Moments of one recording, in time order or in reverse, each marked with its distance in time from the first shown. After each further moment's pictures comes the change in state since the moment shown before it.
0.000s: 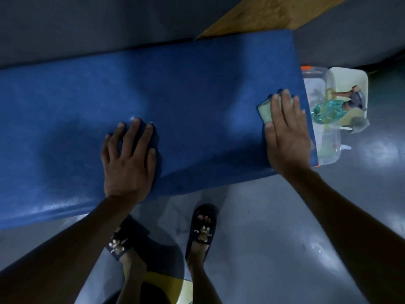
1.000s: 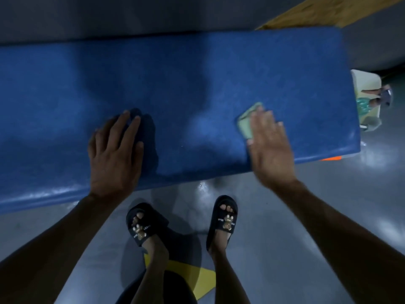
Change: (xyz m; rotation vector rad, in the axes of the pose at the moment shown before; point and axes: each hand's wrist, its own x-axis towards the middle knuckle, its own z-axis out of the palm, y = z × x) left_hand -0.047 -0.164 -0.043 -0.157 0.023 0.019; right_hand -0.069 -0.165 0.038 -0.085 -0.042 -0.198
